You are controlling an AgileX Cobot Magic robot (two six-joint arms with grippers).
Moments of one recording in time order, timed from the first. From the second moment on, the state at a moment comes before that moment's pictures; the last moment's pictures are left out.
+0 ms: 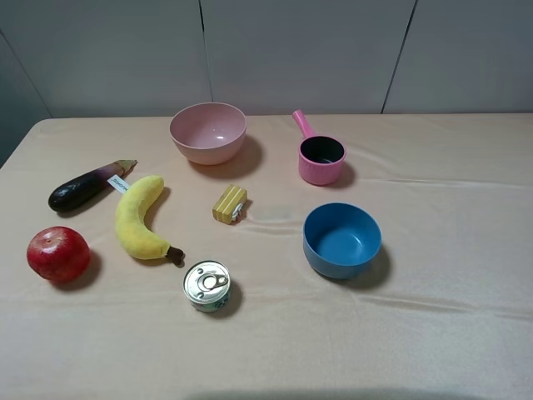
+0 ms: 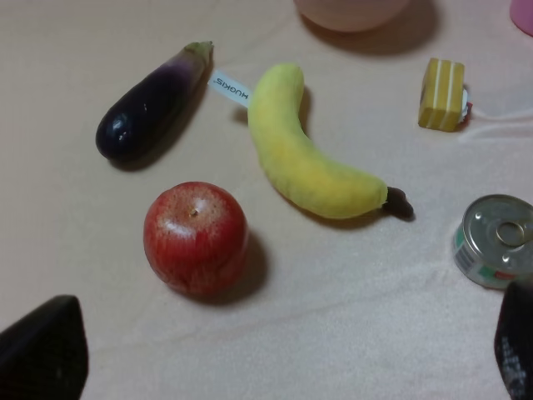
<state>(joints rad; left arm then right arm) 0.05 0.00 -0.50 -0.17 1.06 0.19 0.11 -0.01 -0.50 -0.06 1.02 0.02</state>
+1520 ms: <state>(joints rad) 0.05 0.96 -0.80 -0.18 0.86 0.14 0.11 -0.01 -0.50 -0.06 1.02 0.02</state>
